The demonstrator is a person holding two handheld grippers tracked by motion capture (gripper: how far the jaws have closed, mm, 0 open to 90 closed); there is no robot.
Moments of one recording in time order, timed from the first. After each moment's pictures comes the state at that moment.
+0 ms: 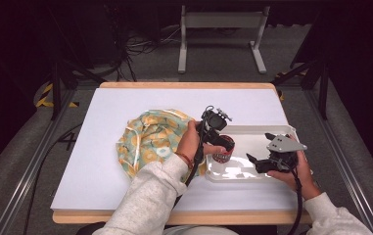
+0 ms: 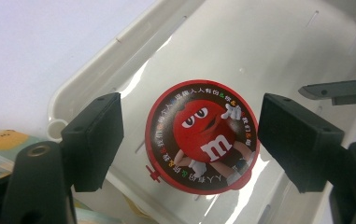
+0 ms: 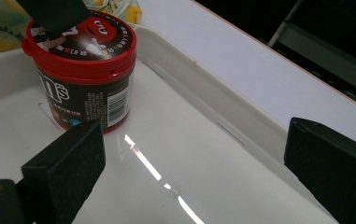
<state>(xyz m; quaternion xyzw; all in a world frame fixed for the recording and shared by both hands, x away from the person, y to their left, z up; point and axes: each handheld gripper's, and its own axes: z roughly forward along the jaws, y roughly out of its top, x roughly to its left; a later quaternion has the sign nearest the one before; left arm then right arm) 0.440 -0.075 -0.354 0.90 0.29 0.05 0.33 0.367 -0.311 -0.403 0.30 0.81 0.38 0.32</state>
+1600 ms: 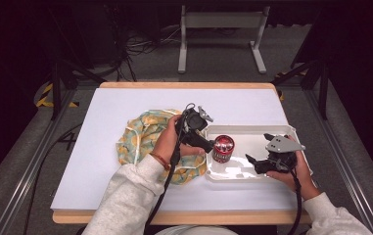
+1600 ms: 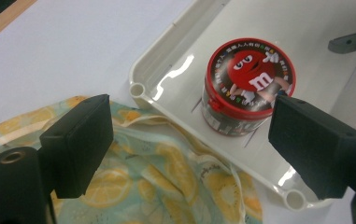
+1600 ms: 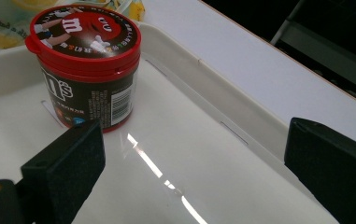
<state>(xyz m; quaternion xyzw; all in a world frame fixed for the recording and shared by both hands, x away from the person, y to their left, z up) 0.424 -0.016 -0.336 0.90 0.26 0.13 0.32 0.367 -0.309 -0.404 0.30 0.81 0.38 0.32</state>
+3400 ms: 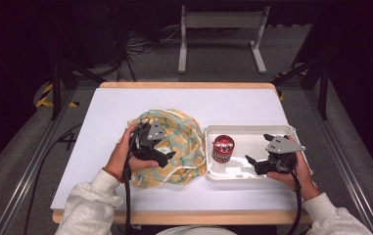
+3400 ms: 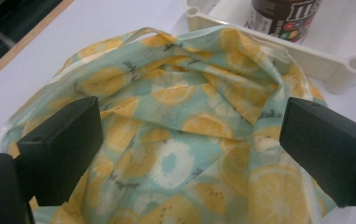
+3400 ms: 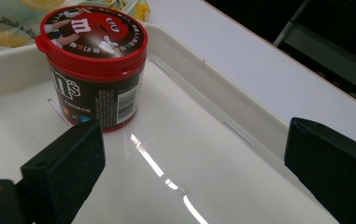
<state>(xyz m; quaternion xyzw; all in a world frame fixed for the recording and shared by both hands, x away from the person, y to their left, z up) 0.393 0.104 -0.359 0.89 0.23 0.20 0.35 0.365 -0.308 -0.403 0.29 0.82 0.38 0.32</state>
